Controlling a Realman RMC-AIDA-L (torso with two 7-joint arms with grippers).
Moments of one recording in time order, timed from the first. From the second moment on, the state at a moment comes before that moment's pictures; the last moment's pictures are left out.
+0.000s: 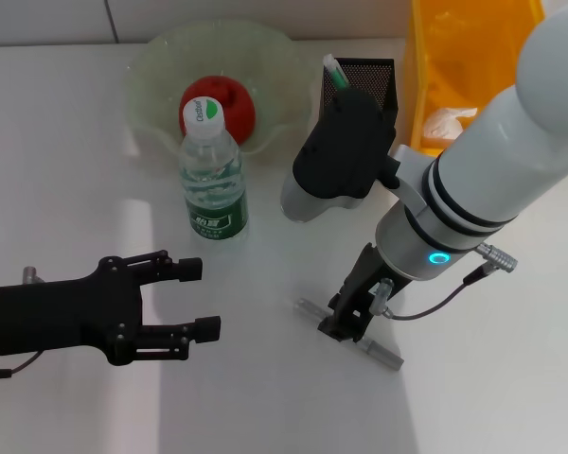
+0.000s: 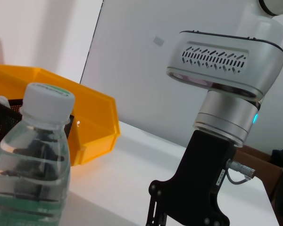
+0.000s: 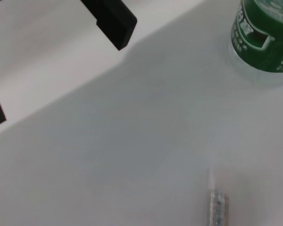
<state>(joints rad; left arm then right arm) -0.34 -2.00 0.98 0.57 1.76 1.71 -1.26 0.71 2.09 -1.89 -1.24 -2.43 -1.38 2.72</state>
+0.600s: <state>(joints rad) -0.34 -2.00 0.97 0.57 1.76 1.70 -1.26 0.72 2.09 -1.92 -1.22 -2.42 -1.34 2.73</state>
